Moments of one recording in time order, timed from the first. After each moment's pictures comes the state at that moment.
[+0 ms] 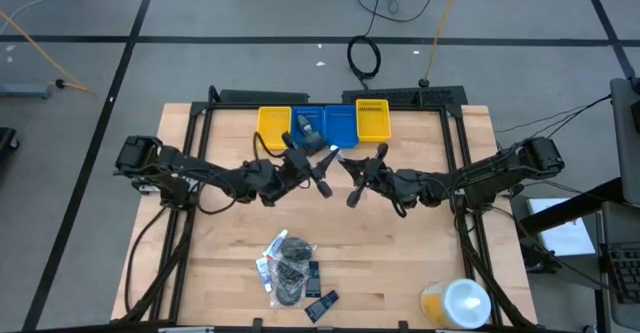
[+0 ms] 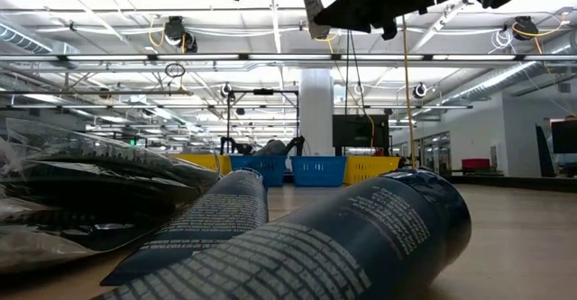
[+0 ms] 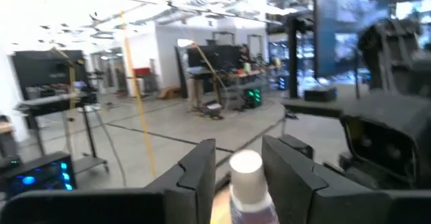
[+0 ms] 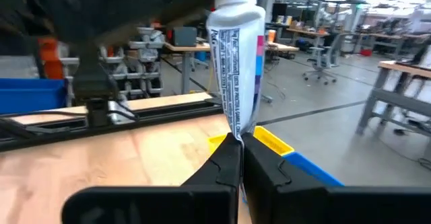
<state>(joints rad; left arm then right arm) -0.15 1.62 1.02 0.87 -0.73 0.26 0.17 1.41 0.72 0.68 0.71 -0.05</state>
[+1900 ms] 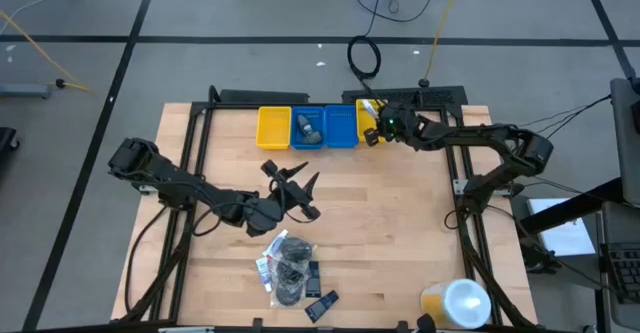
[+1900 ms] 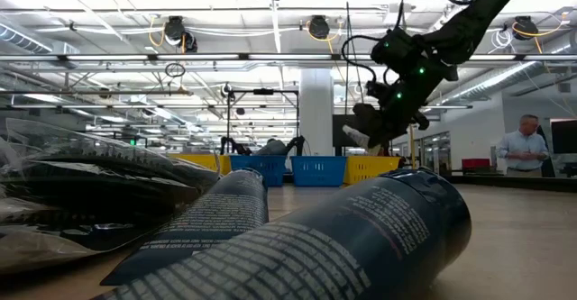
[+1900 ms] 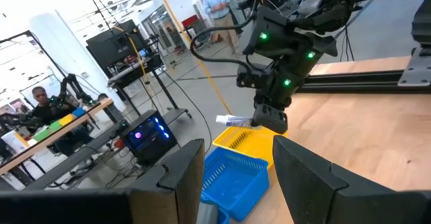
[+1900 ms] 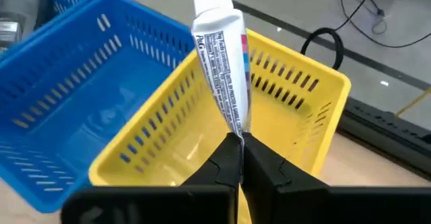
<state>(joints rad) -0.36 1.59 1.02 0.41 -1.20 0.25 -0.60 1.51 0.72 0.09 0.33 0.25</state>
